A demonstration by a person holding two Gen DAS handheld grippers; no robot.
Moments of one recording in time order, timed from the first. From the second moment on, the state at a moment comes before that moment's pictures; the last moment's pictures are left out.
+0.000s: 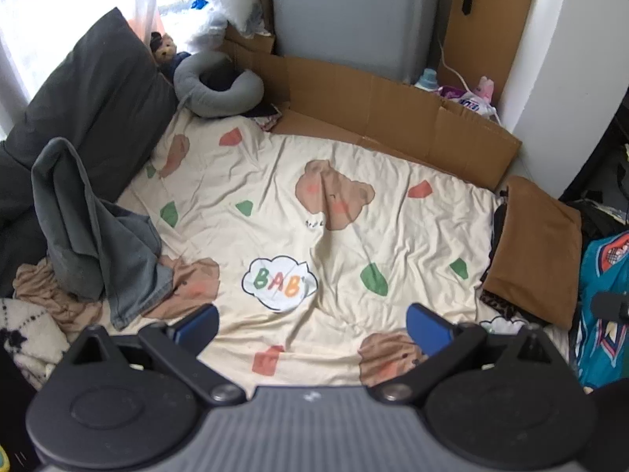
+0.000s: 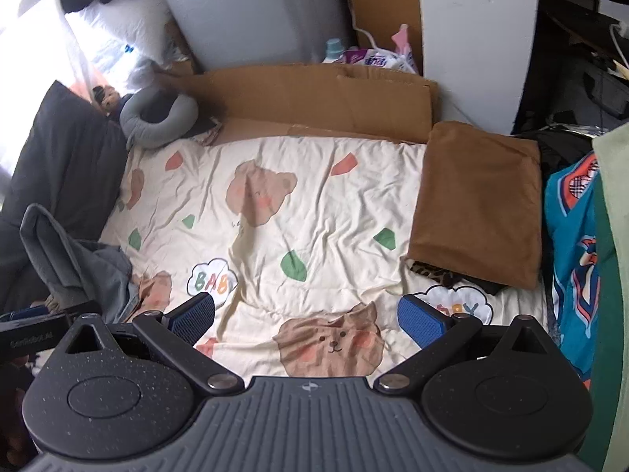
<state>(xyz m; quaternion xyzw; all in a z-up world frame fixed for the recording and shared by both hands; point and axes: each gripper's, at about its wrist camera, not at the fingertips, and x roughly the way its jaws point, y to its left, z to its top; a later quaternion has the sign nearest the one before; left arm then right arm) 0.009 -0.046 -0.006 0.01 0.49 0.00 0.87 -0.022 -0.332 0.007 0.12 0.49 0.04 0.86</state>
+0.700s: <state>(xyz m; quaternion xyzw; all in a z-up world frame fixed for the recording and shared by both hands) 0.009 -0.051 -0.010 0.03 0.50 0.03 0.87 -0.016 -0.316 0.005 0.09 0.50 0.07 0.86</state>
